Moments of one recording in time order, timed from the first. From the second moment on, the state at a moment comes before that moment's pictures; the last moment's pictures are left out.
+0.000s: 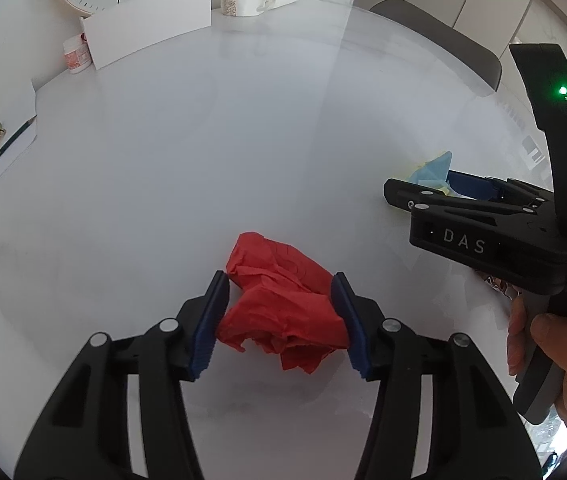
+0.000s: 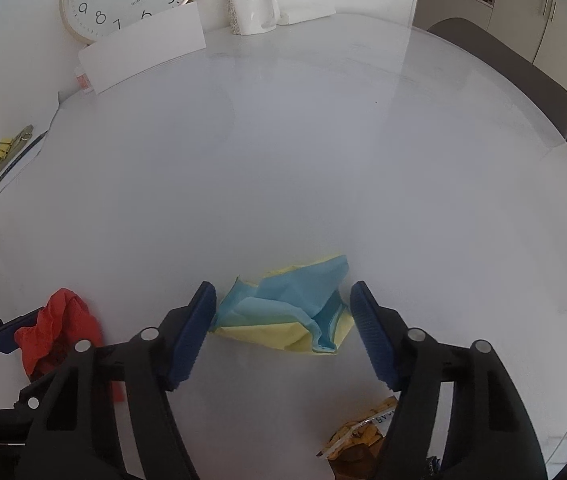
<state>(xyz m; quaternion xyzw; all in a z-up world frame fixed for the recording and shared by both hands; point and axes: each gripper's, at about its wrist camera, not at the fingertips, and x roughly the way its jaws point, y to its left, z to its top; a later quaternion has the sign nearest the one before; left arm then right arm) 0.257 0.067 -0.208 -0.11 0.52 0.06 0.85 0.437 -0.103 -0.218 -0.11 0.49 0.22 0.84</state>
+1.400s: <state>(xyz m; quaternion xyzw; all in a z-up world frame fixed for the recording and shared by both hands) 0.054 -0.152 -0.089 0.00 0.50 -0.19 0.85 0.105 -0.352 -0.094 0.02 0.48 0.14 0.87</state>
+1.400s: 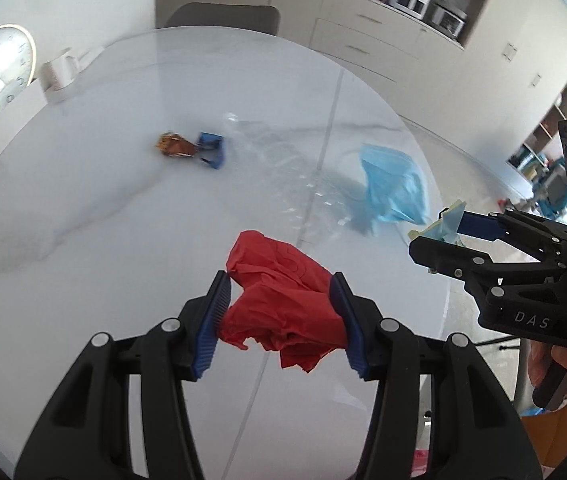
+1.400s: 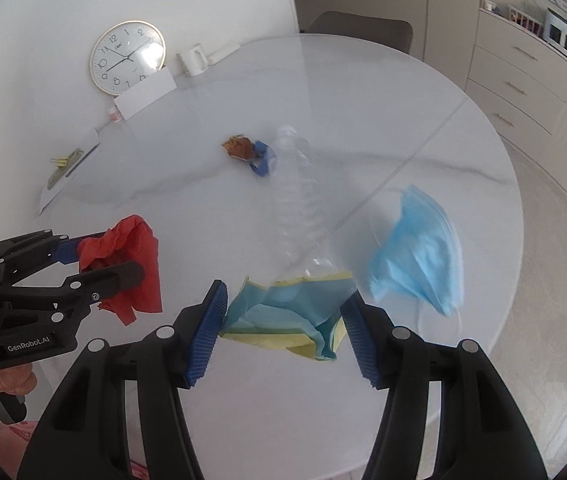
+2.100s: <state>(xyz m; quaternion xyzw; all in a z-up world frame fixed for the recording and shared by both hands) -0.080 -0.328 -0.132 0.07 0.55 -0.25 0.80 -0.056 -0.503 -0.129 0.07 0.50 0.07 0.86</state>
